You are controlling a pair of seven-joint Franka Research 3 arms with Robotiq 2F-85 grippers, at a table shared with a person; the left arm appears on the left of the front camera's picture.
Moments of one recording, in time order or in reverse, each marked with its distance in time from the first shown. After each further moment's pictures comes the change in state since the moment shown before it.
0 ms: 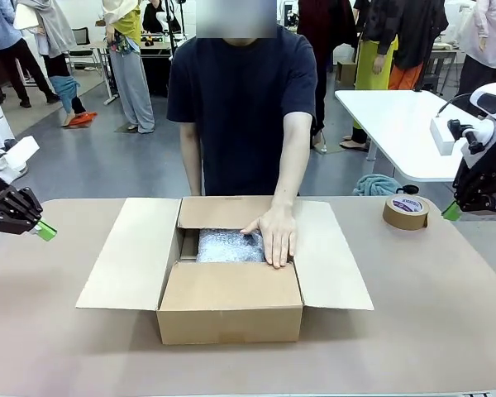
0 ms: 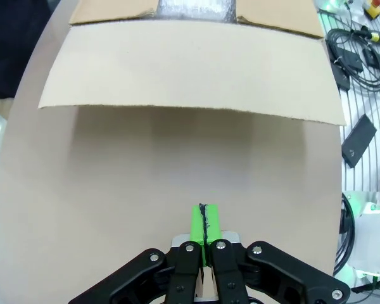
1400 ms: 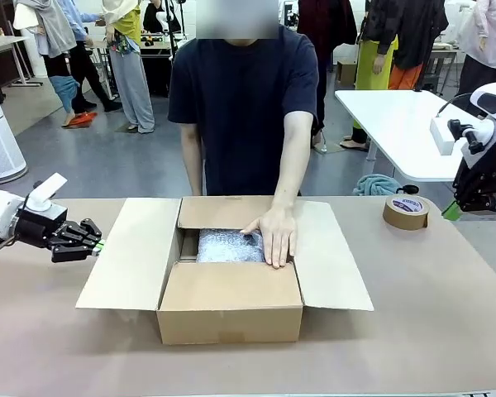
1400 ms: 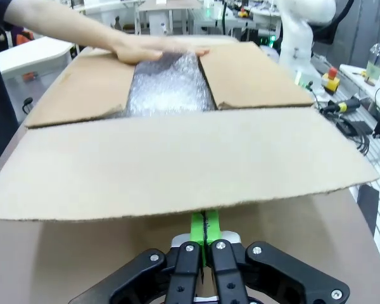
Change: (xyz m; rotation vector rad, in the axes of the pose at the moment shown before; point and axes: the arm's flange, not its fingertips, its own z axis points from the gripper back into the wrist) left arm -0.033 0.035 -0.131 -0.202 -0.570 -0.146; right arm 0.000 0.000 0.000 0.000 0.000 0.000
